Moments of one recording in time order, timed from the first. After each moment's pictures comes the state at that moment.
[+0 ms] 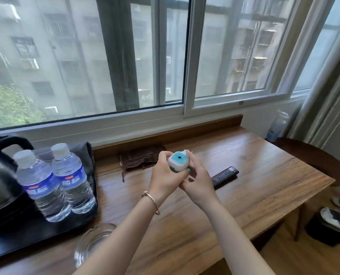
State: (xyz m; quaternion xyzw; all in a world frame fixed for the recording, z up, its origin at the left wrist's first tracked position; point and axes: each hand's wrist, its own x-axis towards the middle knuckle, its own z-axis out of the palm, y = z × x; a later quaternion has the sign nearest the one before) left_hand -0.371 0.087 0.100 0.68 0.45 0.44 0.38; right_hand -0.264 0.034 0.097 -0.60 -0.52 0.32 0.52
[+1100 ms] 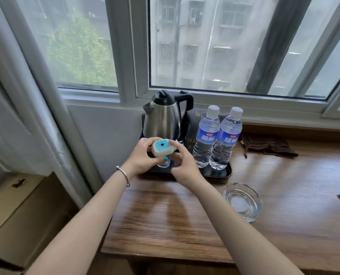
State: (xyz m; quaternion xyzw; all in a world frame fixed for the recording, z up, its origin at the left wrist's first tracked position) left_hand -0.830 0.022 0.068 0.65 0.59 0.41 0.26; right_hand -0.660 0.014 0.076 -0.44 -0.66 0.49 0.36
